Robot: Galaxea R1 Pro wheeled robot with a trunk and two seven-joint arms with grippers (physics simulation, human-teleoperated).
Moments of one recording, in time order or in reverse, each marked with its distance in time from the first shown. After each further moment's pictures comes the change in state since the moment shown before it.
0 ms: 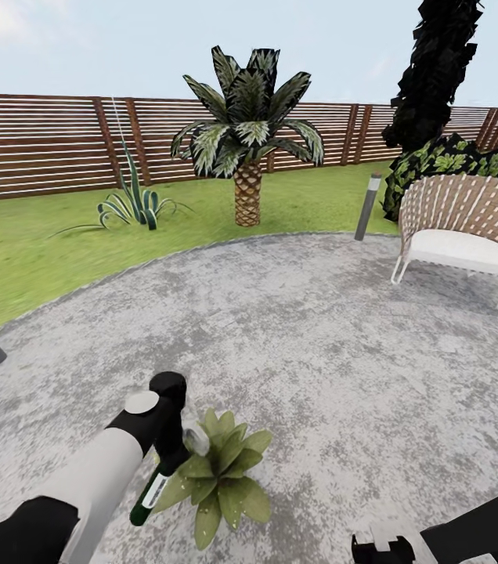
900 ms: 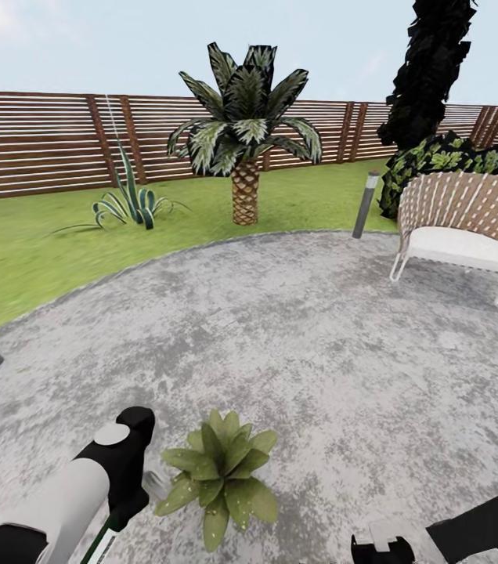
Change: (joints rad) left arm 0.093 0.122 0.011 0.106 -0.028 0.080 0.000; right arm 0.000 0.003 -0.003 0.001 -0.004 0.002 0.000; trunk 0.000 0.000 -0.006
